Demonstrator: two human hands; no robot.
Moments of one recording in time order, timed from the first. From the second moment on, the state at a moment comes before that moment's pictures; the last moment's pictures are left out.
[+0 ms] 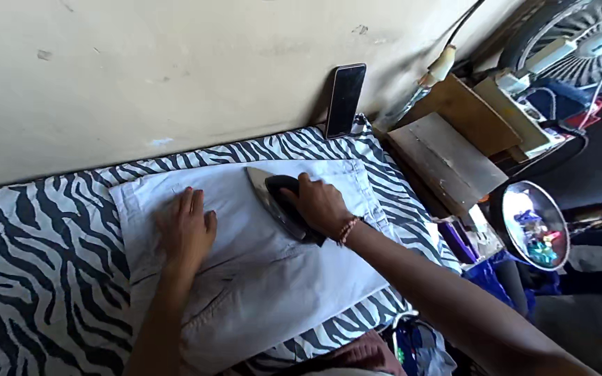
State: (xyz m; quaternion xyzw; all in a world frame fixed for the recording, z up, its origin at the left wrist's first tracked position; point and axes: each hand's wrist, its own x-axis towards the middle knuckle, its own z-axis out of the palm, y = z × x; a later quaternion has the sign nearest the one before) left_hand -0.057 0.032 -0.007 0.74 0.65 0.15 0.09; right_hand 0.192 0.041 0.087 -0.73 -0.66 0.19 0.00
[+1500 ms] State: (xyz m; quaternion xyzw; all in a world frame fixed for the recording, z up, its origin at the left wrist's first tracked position) left_hand -0.048 0.059 -0.045 0.78 0.59 0.21 0.06; right_hand 0.281 0.054 0.084 -0.89 -0.44 0.13 -0.02
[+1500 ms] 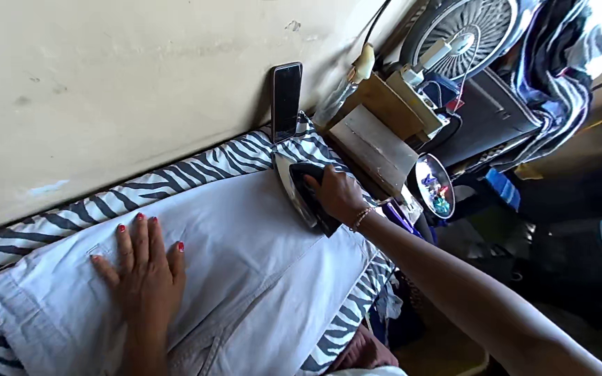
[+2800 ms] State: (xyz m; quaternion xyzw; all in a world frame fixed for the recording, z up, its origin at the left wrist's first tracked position) left_hand -0.056 0.157 0.029 0.86 0.48 0.03 0.17; right_hand 0.318 -0.124 0.074 -0.87 -0.46 0.18 0.00
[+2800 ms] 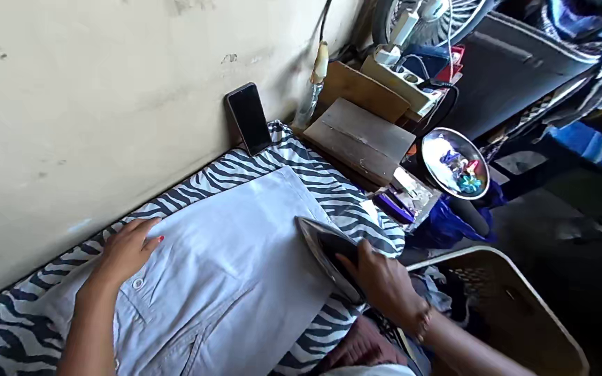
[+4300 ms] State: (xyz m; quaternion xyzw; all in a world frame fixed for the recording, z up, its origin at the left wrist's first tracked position) left_hand -0.047 0.188 0.053 0.83 0.49 -0.09 0.26; right_hand 0.229 -0.036 0.081 -0.76 -0.62 0.18 -0.05
